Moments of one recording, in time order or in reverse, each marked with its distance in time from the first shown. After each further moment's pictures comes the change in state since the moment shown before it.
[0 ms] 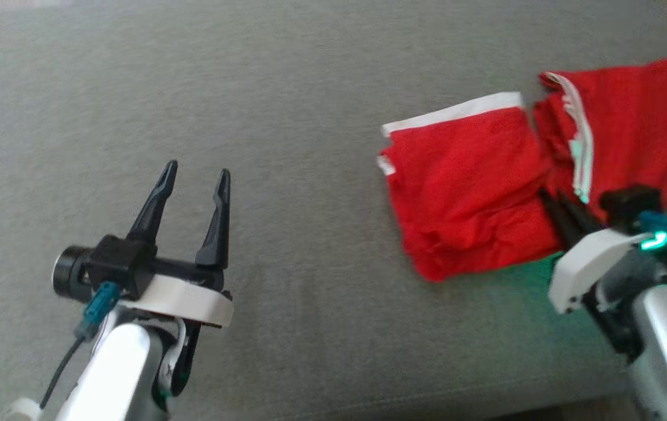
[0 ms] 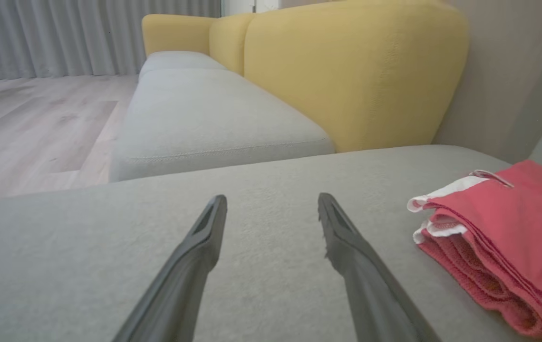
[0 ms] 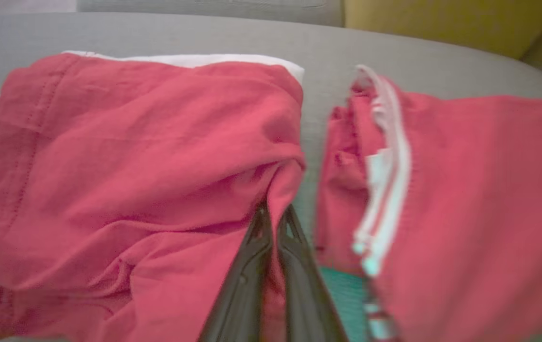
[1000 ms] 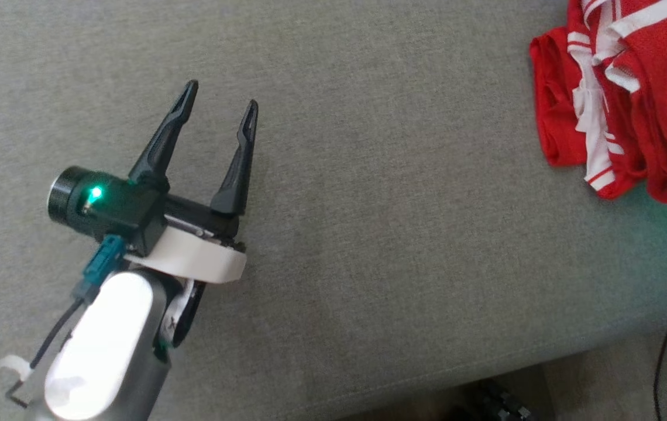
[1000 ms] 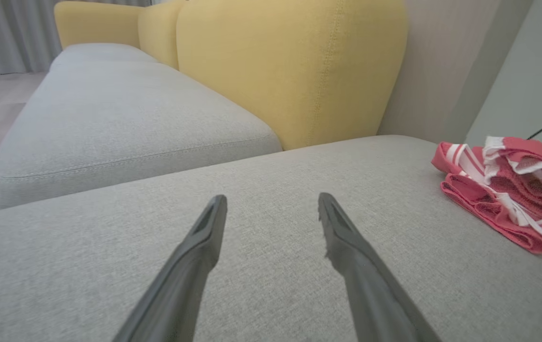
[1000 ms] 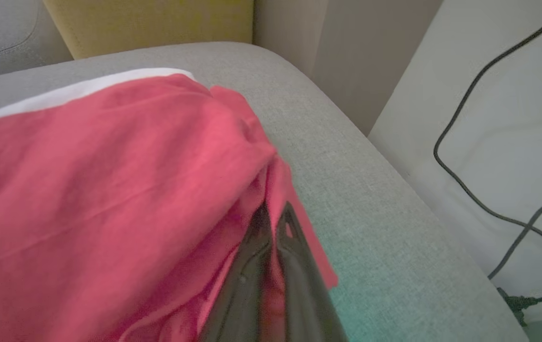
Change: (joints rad) left arm -0.173 0.029 -0.058 -0.100 0.045 -0.035 0.045; right arm -0.329 -0.053 -0.507 0.316 -0.015 0.000 -0.047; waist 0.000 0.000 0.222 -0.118
